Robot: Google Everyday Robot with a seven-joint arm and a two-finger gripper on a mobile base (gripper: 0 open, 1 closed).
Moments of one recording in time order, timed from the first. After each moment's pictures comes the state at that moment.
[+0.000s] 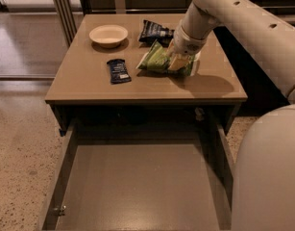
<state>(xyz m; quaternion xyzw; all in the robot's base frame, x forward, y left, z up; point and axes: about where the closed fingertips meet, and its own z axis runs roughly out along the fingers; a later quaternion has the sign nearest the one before) 0.706 -0.097 0.833 -0.73 0.66 0.01 0.20</state>
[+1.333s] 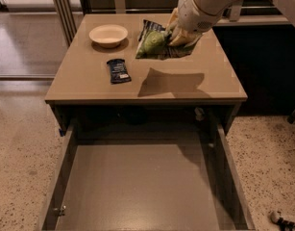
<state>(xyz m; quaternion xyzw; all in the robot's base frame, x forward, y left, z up) 0.648 -0.079 0.957 -0.74 0.59 -0.08 0.31</state>
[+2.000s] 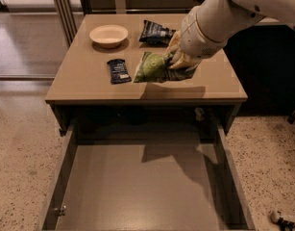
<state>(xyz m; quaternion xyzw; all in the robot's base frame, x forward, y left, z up) 0.583 -0.074 0.929 -0.75 0.59 -0.05 0.31</state>
